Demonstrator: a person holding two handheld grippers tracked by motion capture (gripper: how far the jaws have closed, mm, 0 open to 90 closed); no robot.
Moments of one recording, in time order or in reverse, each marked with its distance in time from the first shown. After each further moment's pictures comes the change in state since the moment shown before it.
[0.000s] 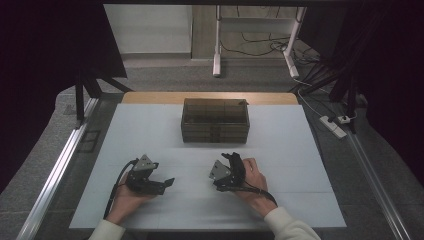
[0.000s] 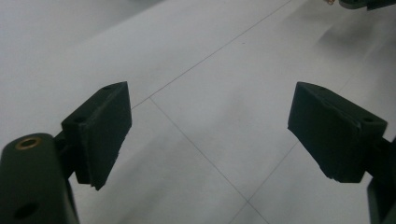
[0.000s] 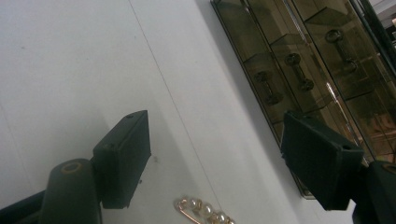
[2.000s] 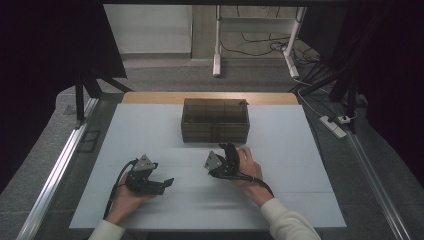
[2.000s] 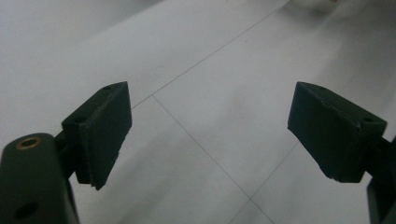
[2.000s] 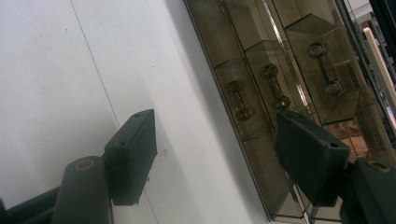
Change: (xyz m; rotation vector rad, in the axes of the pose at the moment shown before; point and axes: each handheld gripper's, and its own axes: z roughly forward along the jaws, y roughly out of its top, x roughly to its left) left arm 0.000 -0.001 0.000 0.005 0.010 0.000; right arm -0.015 0.009 0.034 0.040 -0.090 -0.083
